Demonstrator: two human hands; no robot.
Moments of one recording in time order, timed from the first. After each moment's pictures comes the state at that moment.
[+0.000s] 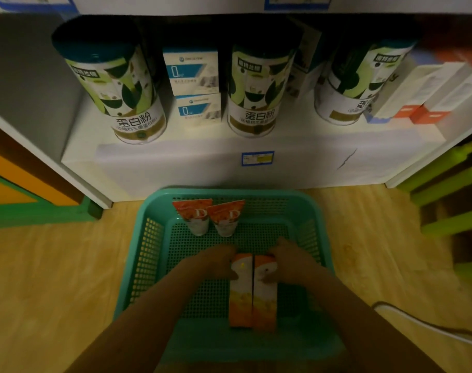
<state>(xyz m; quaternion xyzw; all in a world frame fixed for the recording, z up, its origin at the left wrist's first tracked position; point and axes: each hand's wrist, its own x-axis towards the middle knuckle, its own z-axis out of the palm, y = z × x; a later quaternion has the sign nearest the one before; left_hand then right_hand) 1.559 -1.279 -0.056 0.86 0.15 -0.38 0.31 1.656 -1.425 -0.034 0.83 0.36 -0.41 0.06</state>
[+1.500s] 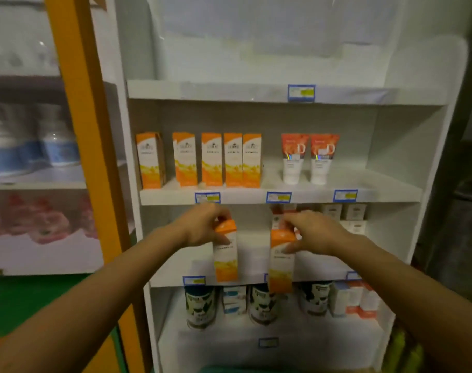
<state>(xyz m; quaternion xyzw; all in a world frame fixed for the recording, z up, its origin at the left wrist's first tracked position) 1.478 -1.229 0.537 0.99 0.11 0.10 0.07 1.622 -1.412 0.531 0.87 0.49 0.04 -0.02</state>
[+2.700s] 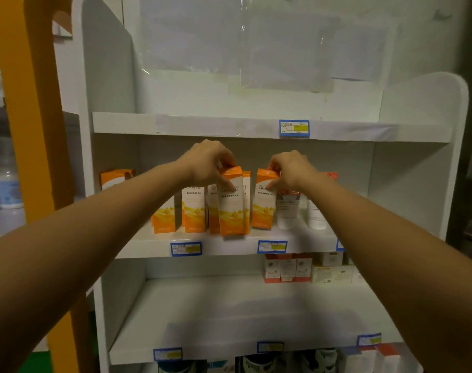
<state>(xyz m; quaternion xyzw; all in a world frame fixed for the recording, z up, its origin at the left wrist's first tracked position) 1.576 -1.194 0.681 0.97 0.09 0.24 0.02 1.719 -1.316 0.666 0.88 0.40 0.14 -0.19</state>
